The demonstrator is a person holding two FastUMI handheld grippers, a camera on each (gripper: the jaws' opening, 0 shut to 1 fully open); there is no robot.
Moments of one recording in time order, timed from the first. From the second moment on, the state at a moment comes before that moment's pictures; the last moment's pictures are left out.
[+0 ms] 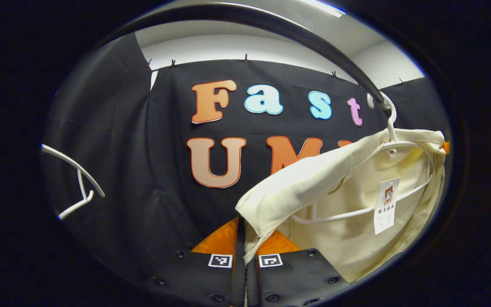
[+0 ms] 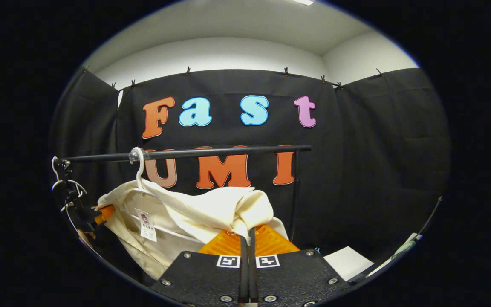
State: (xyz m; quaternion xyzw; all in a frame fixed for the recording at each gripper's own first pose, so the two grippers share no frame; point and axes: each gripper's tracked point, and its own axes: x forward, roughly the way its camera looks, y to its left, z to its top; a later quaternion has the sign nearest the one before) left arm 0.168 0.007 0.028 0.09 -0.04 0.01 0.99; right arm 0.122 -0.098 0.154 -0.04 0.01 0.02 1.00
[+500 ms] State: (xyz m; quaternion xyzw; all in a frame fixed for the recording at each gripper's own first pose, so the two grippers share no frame) left arm 0.164 0.015 0.069 0.12 -0.09 0.02 0.99; right arm 0.178 -0.120 0.134 -0.04 0.05 0.06 1.00
